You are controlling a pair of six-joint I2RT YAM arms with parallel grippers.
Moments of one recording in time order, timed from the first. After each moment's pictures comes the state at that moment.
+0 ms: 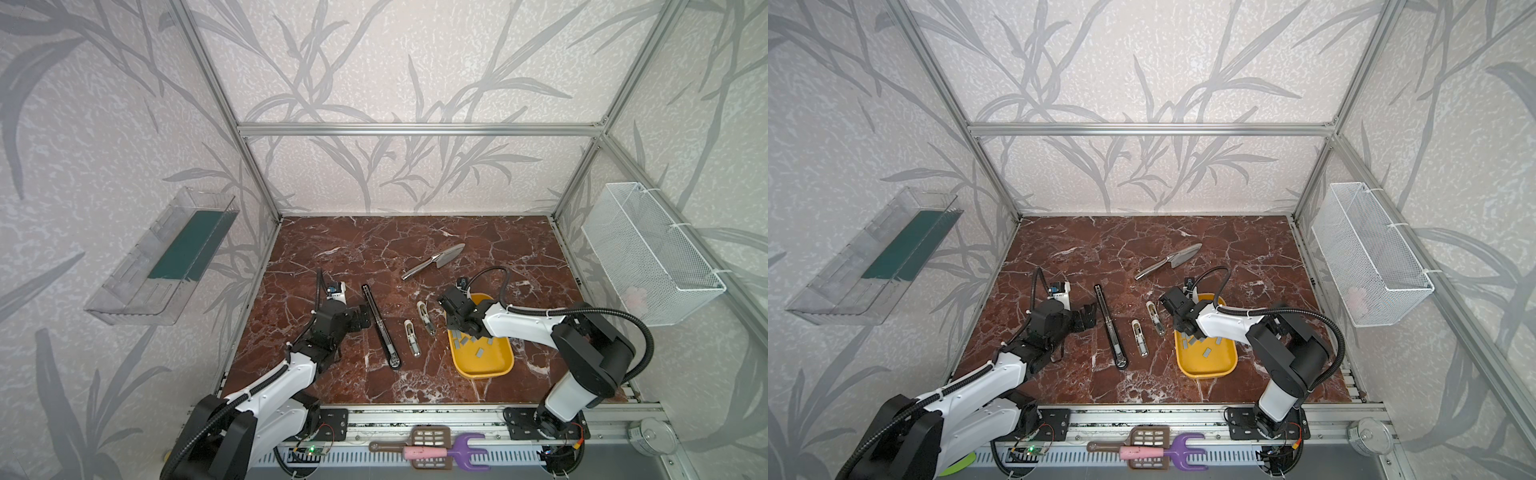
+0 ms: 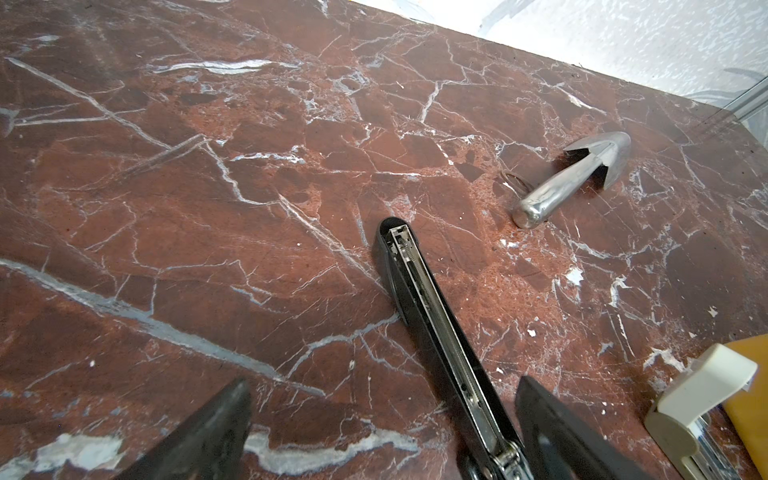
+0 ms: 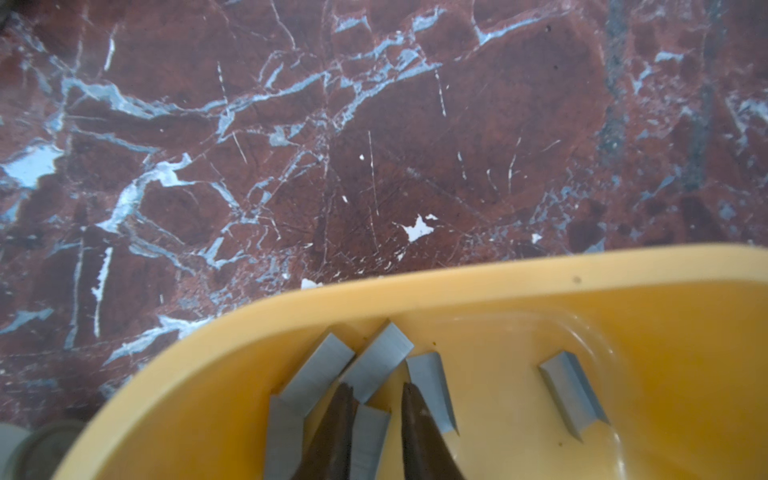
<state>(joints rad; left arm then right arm) -0.37 1.03 0.28 0.19 -0.16 -0.39 0.76 1.67 0.83 -0.32 0.44 0.69</state>
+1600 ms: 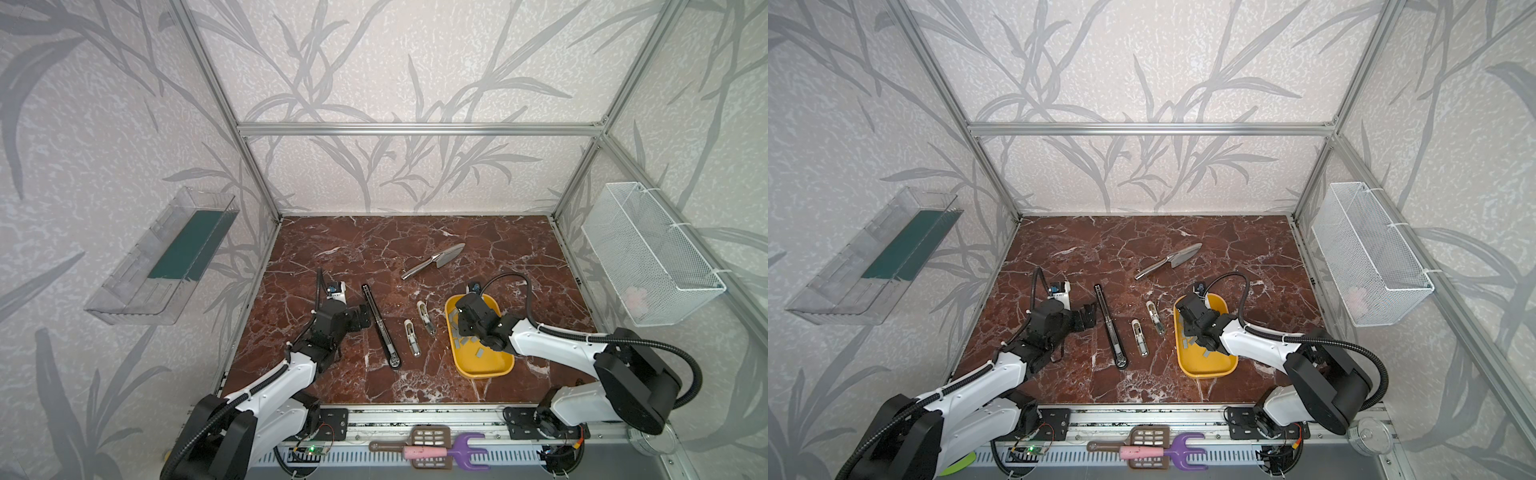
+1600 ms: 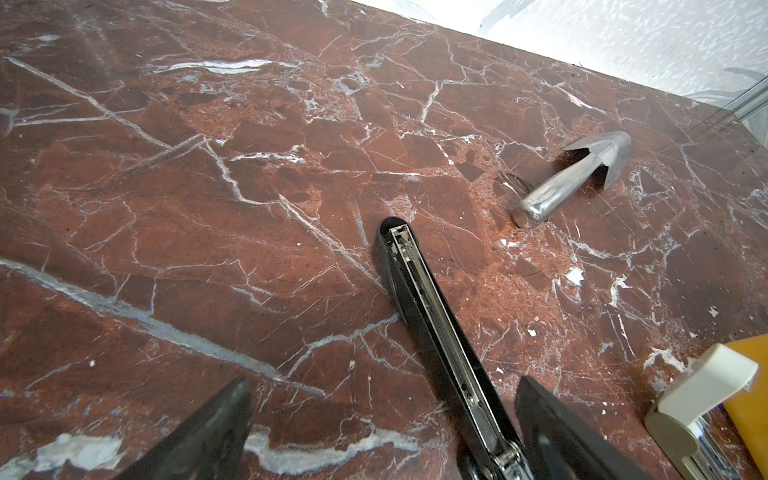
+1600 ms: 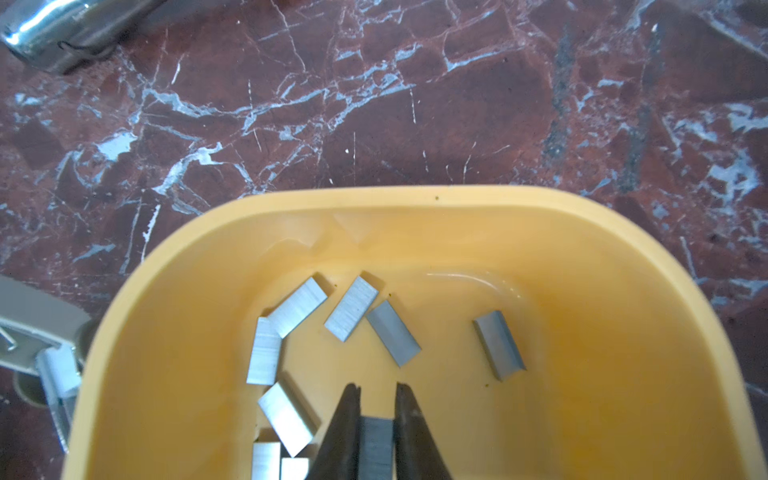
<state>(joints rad) -0.37 1.03 0.28 0.19 -0.16 -0.39 0.74 1.39 0.61 -0.21 0.39 0.58</state>
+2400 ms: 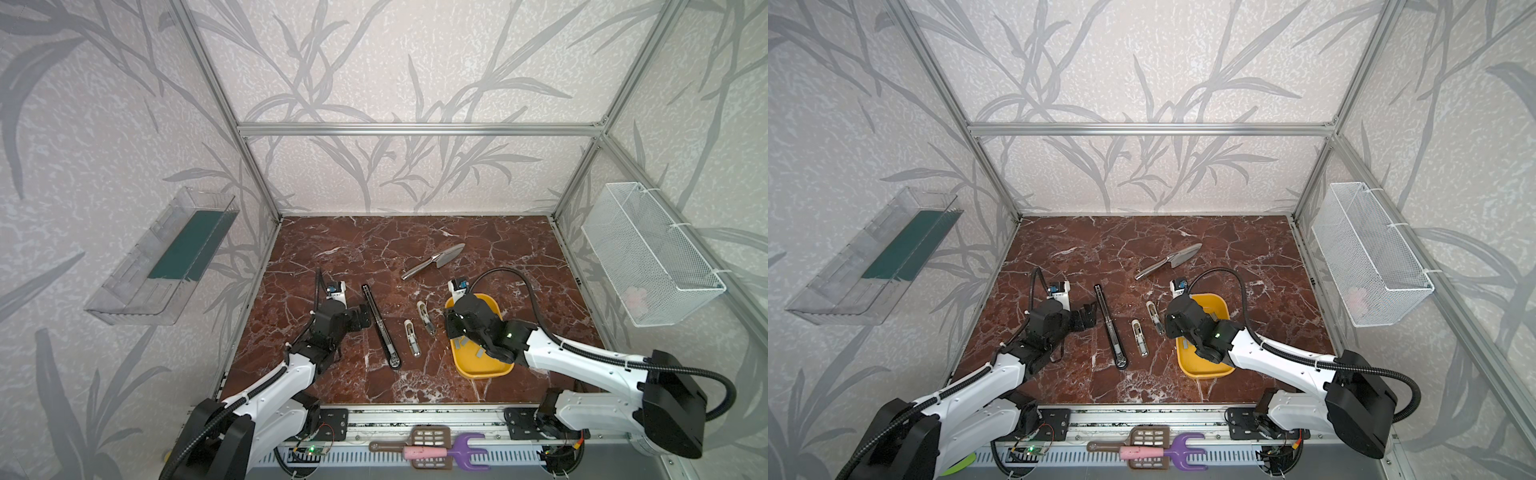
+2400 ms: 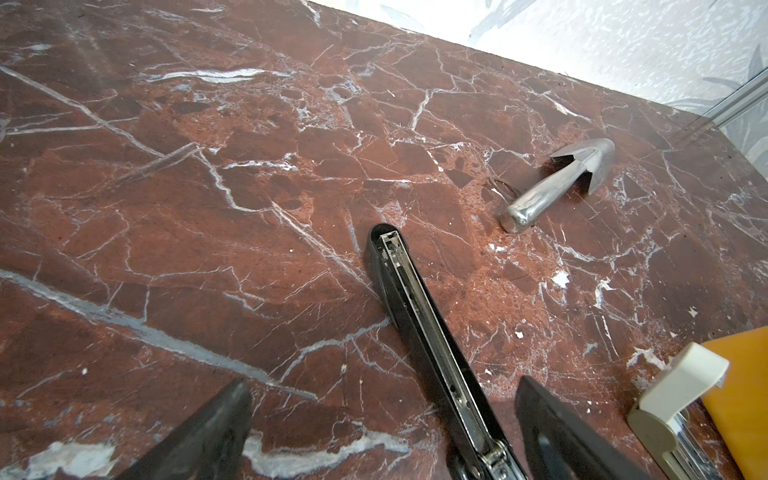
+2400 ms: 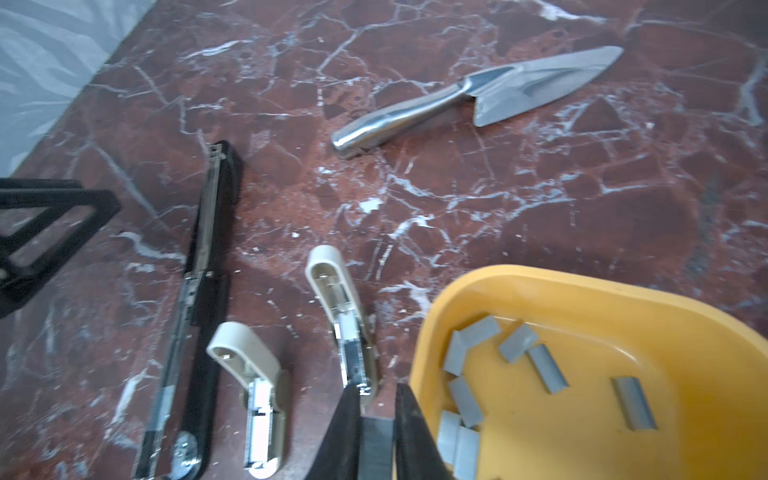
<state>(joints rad) -0.37 1.00 0.28 0.19 -0.14 -0.39 0.94 1.25 0.71 -0.17 0.30 0.53</state>
